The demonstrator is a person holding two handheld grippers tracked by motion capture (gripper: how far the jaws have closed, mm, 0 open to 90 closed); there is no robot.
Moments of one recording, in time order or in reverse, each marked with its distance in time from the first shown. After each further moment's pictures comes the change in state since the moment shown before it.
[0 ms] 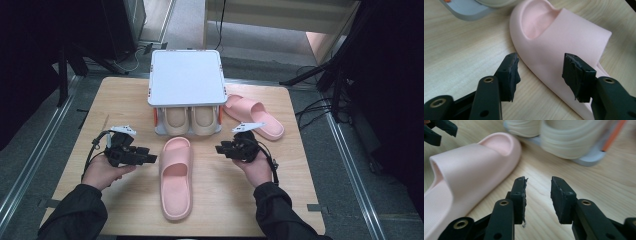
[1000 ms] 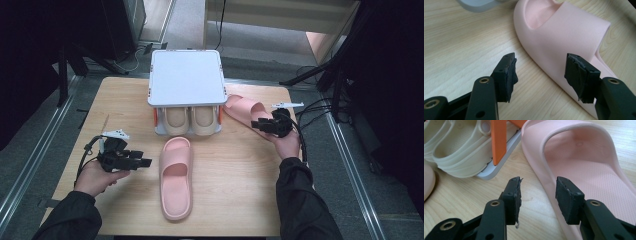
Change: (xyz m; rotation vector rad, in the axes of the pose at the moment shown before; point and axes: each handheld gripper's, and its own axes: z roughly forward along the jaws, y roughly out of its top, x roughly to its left) left arm -0.003 -0.022 -0.016 -0.021 0.025 -0.018; right arm -0.134 0.006 -0.029 -0.077 -0.160 0.167
